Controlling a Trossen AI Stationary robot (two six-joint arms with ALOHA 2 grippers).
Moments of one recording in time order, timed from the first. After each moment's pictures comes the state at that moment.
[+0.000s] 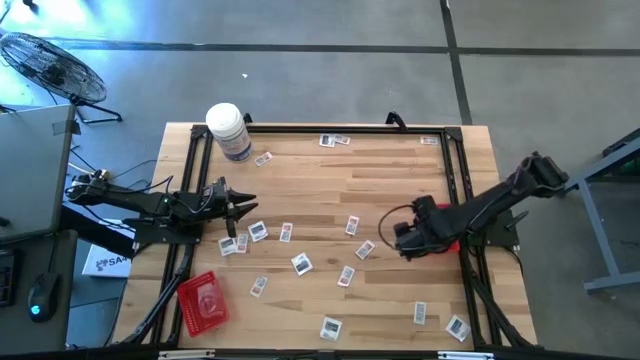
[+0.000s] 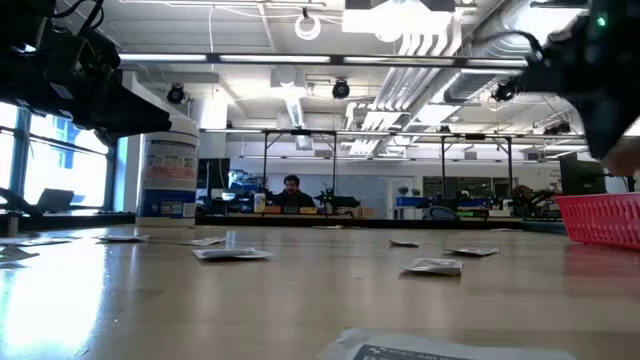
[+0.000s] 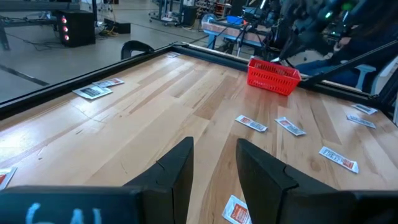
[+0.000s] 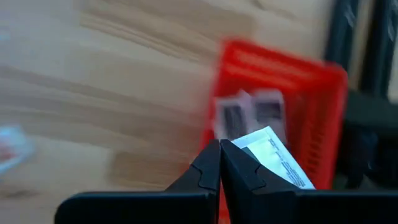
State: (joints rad) left arm -0.21 0.22 0.02 0.05 -0.51 -0.27; right arm 0.42 1.38 0.92 -1.36 0.30 1.81
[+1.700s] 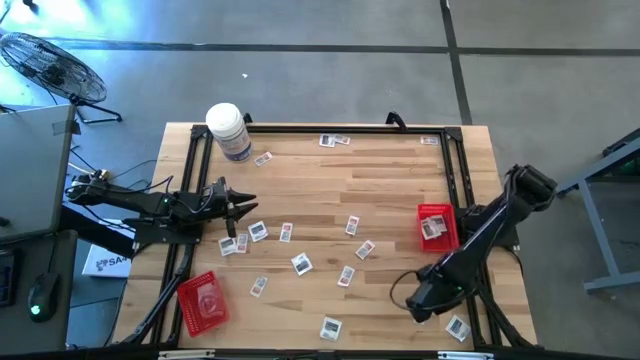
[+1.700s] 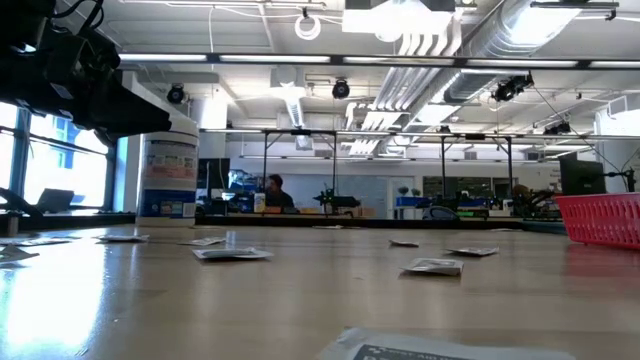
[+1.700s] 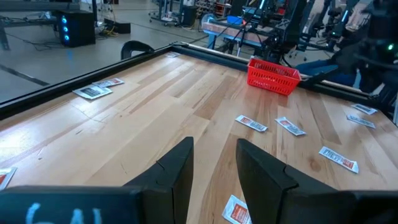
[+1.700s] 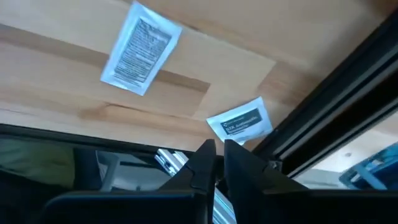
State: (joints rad) left arm -0.21 0.22 0.02 0.05 -0.51 -0.27; right arm 0.81 1.55 0.93 -0.78 -0.49 2.05
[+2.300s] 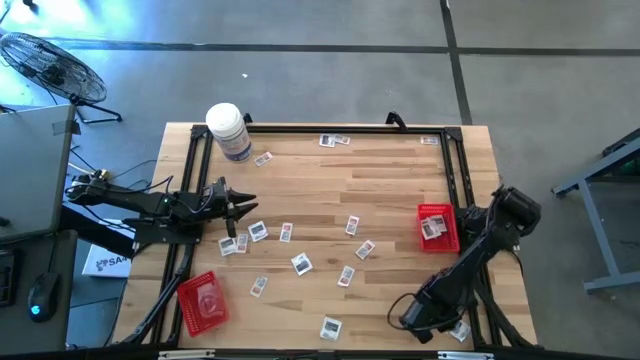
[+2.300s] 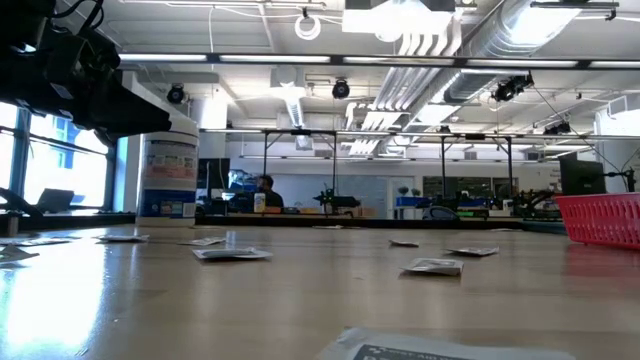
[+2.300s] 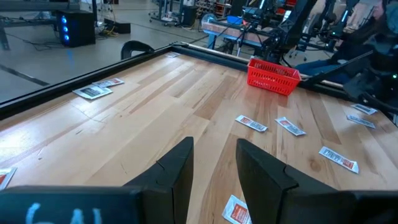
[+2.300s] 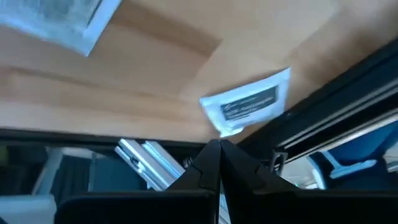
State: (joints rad) left arm -0.21 0.22 0.02 0.05 -0.51 -0.27; right arm 0.87 1.80 0.97 -0.64 -0.72 1.96
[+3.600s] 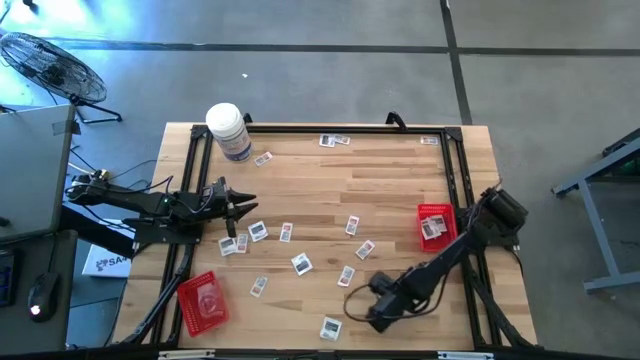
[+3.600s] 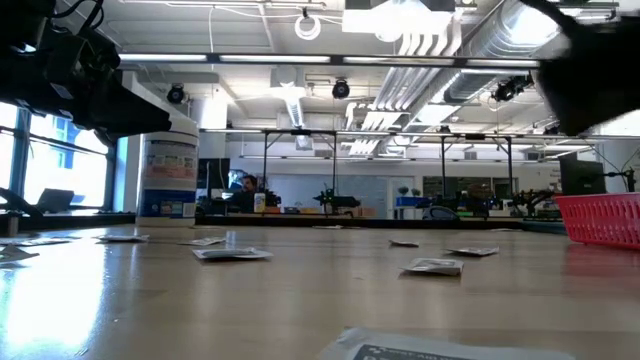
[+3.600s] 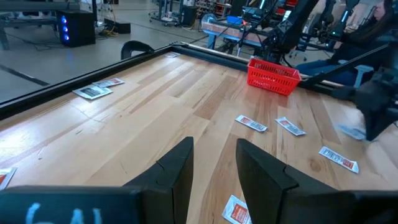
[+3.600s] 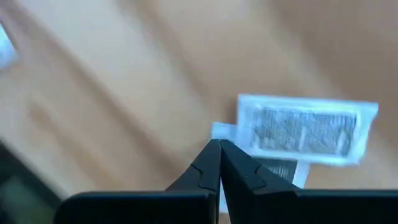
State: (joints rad) left arm -0.21 0.22 0.02 0.05 -0.51 -0.27; right arm 0.67 1.87 1.13 -0.57 0.00 1.47
